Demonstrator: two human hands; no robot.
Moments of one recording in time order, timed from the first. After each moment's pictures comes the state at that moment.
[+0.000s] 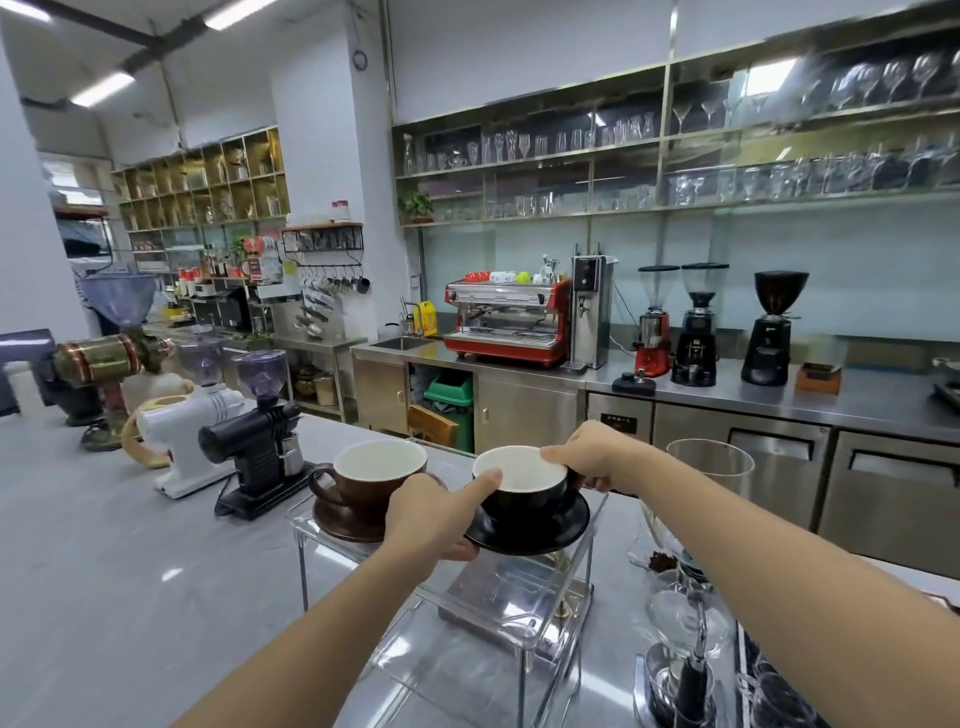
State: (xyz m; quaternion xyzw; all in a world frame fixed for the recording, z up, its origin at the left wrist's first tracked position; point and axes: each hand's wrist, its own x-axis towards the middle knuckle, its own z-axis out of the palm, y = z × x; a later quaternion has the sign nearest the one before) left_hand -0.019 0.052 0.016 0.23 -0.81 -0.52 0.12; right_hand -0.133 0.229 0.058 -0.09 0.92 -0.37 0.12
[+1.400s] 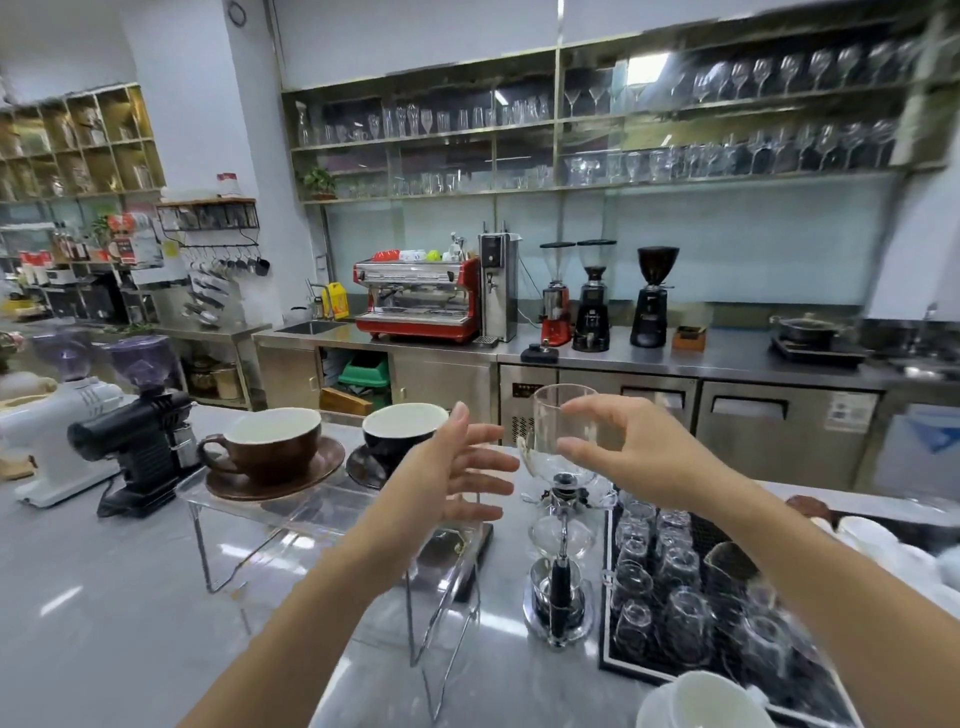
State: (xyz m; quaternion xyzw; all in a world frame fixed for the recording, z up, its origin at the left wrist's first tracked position) left_hand 0.040 0.151 0.036 -0.05 -0.73 -0.69 -0.01; right_hand 0.022 0.385 0.068 -0.22 0.92 -0.31 -0.12
